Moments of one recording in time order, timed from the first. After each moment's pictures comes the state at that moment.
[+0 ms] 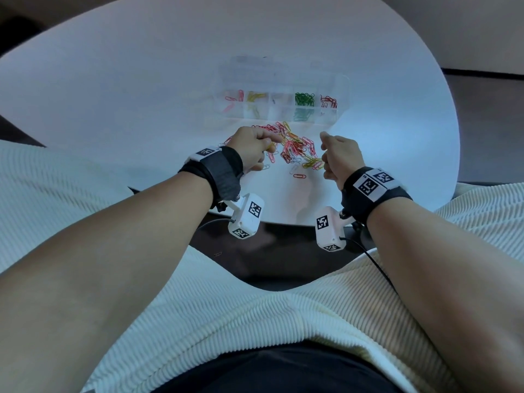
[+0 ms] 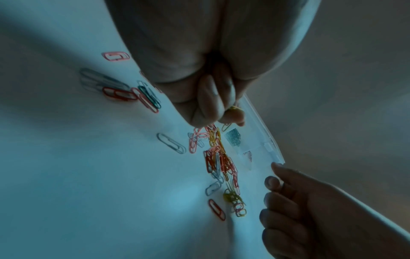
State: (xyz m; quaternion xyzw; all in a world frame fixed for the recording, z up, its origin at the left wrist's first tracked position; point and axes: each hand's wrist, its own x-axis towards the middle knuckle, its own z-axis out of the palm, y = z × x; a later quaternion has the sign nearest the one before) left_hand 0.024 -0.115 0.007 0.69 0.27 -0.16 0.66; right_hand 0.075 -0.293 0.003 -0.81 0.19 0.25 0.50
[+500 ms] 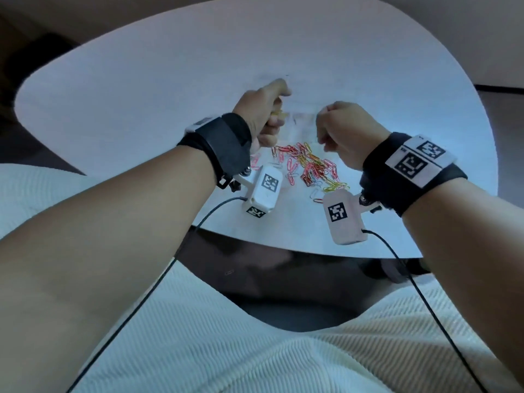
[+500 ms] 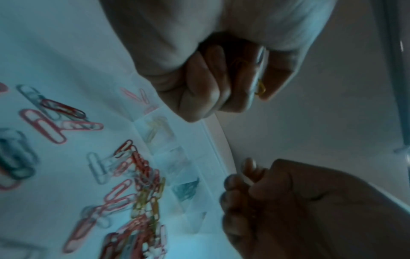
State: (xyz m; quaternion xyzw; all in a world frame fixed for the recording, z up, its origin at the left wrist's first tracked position) left_hand 0.083 -0.078 0.061 0.58 0.31 -0.13 0.74; right_hand 0.120 -0.226 0.061 -0.83 0.04 0.27 0.48
